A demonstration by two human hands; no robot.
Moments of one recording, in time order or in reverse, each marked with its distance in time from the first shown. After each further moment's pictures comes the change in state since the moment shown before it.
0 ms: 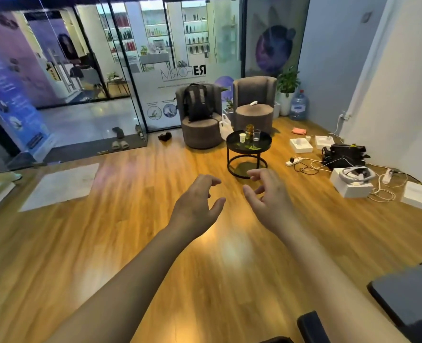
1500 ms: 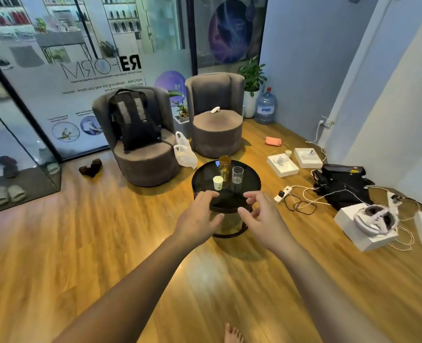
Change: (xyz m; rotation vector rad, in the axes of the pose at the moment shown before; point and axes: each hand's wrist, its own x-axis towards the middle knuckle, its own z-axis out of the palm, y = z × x) left_hand 0.874 -0.345 0.308 -0.125 -0.370 -0.006; right_hand 0.789 0.336 0.303 0.032 -0.069 0.425
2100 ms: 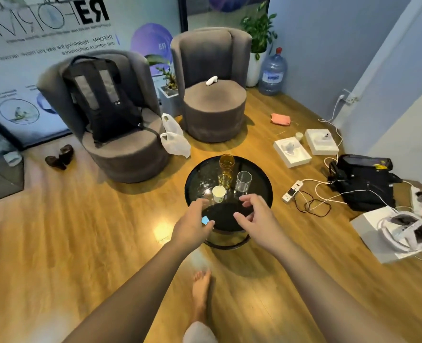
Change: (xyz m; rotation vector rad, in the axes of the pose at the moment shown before) left_hand 0.329 -0.151 0.078 -0.058 -0.181 -0.223; right_hand 0.343 0.087 0.086 -0.069 -0.151 0.170
